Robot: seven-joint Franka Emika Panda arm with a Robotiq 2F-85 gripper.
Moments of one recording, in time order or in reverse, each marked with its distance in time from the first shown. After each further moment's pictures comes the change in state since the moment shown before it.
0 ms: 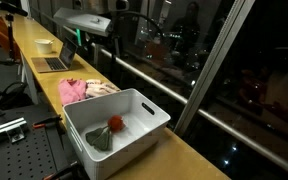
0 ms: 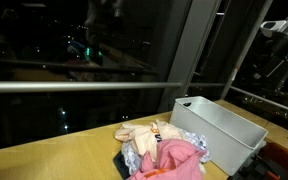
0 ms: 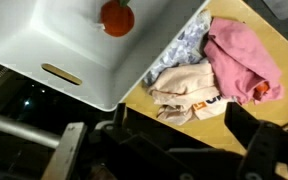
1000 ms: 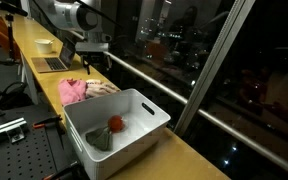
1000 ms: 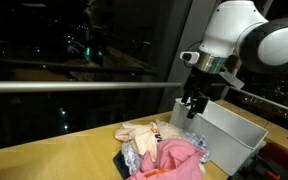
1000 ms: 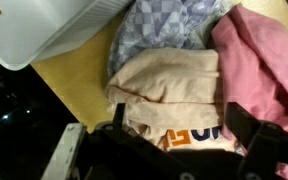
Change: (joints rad) arm 0.133 0.631 0.254 0.392 -0.564 0.023 0.424
